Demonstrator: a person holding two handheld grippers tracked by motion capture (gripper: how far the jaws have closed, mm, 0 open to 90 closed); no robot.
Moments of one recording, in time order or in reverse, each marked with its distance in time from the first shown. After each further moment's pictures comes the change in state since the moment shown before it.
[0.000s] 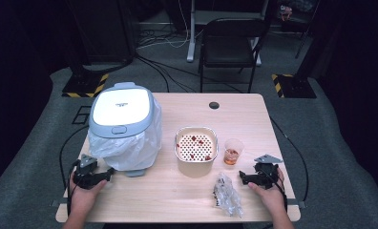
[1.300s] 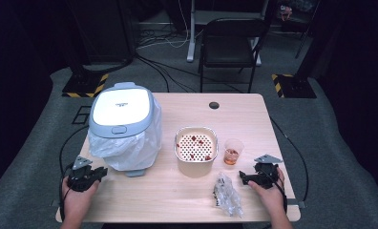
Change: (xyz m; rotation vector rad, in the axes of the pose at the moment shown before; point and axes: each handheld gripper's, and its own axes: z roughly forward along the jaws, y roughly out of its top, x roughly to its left) left arm -0.018 0.015 -0.049 0.042 -0.073 0.025; right arm 0.000 0.000 0.000 0.000 0.004 -0.004
